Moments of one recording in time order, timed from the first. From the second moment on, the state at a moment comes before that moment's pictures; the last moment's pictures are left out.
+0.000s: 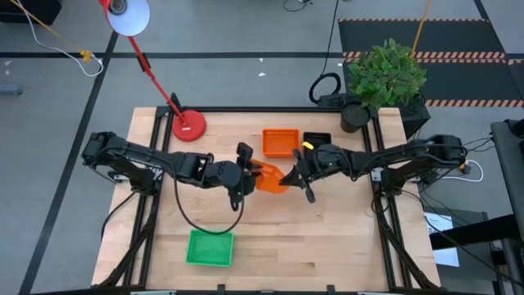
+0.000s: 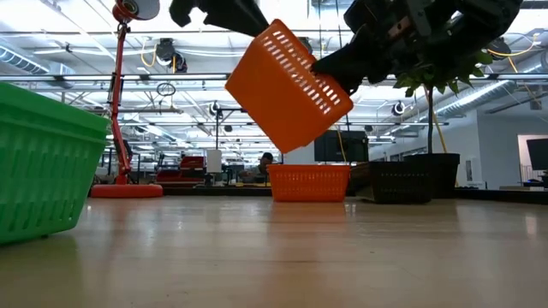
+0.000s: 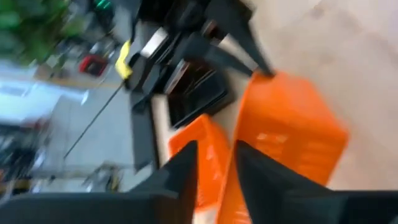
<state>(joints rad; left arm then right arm) -0.19 1.49 1.24 -0.38 -0.46 0.67 -0.07 1.35 0.57 0.52 -0.33 -0.01</state>
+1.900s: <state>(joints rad) 0.28 1.26 1.00 -0.47 -0.23 0.13 -0.18 1.52 1.05 -0.26 0.34 -0.38</state>
